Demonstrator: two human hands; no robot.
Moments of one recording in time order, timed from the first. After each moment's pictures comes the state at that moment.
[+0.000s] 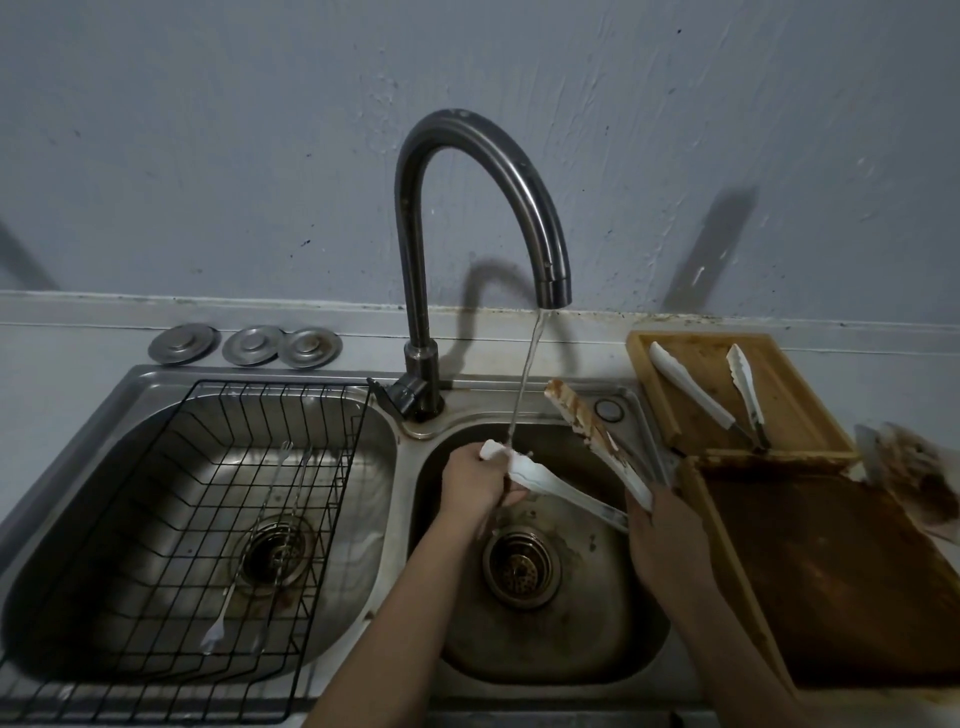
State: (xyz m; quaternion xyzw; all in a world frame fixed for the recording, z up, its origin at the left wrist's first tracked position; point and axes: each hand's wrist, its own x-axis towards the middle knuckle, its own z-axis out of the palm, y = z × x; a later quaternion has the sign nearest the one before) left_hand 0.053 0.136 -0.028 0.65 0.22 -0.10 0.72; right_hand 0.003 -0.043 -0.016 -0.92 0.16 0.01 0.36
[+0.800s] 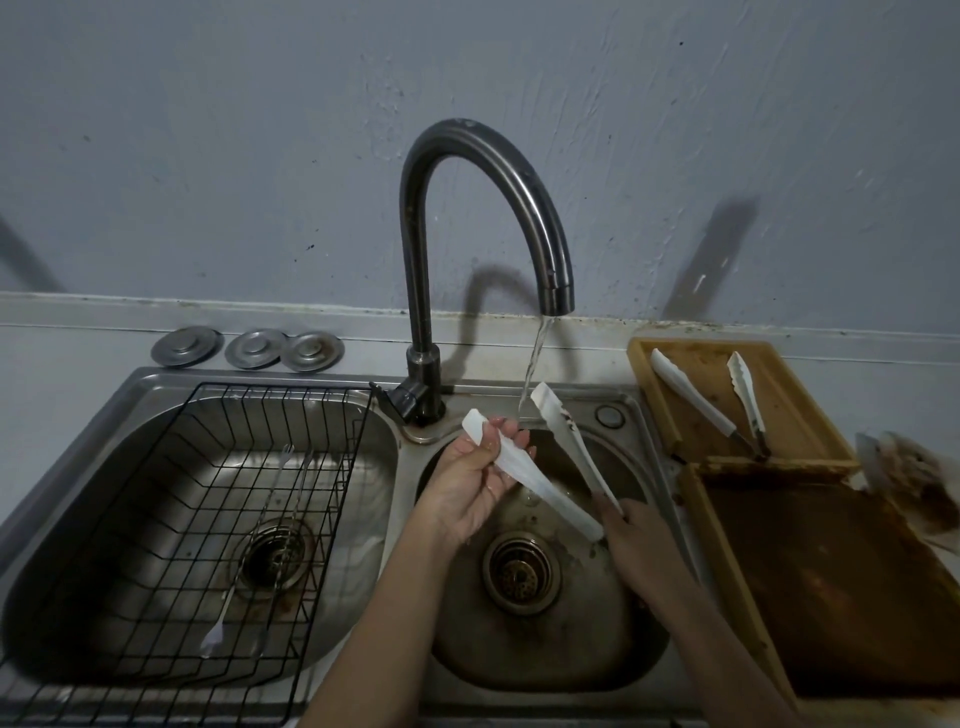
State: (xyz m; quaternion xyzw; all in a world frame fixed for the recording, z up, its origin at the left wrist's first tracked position) left_hand 0.052 0.149 -0.013 0.28 0.12 -0.14 0.94; right_hand 0.009 -0.027 -0.022 -0.88 0.15 0.09 0.45
